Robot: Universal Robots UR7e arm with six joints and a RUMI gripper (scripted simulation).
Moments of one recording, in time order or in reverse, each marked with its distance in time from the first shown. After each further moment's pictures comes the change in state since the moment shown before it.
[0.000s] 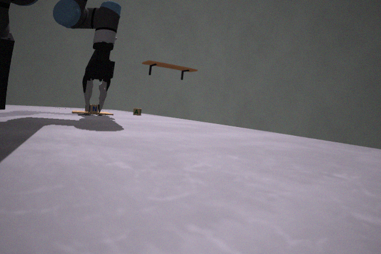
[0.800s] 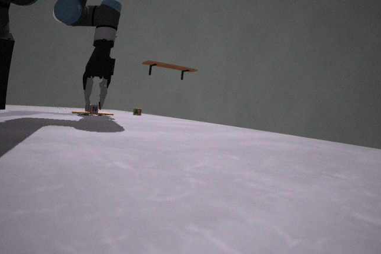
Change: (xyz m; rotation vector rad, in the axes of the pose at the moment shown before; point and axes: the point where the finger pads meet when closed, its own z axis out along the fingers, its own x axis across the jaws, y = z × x) arm 0.000 0.000 -0.009 0.000 0.000 0.000
